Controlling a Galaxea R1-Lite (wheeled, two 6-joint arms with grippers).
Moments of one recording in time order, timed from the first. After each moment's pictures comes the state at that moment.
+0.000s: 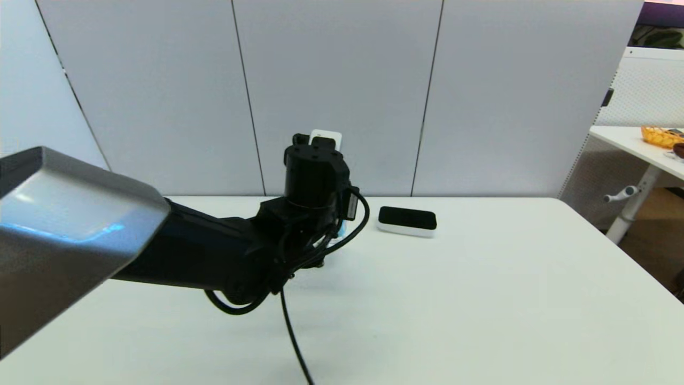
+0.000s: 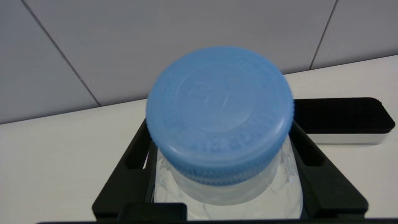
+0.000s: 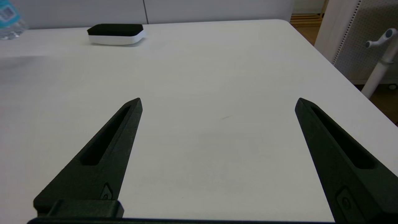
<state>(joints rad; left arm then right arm) -0.78 2.04 -1.21 -0.66 0.61 0.00 -0.01 0.00 0.00 0.00 -0.02 0.03</state>
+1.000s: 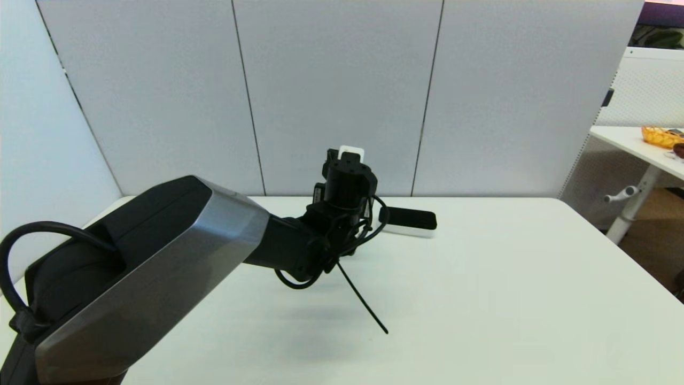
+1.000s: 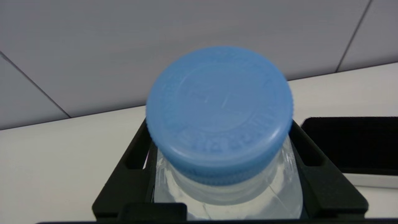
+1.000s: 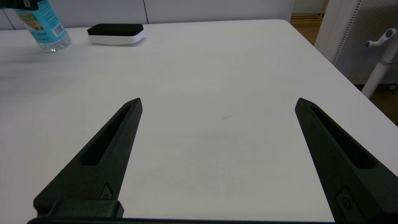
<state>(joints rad) -0.74 2.33 -1.52 -0.63 0.63 0.04 -0.01 0.00 0.00 0.00 -0.02 0.03</state>
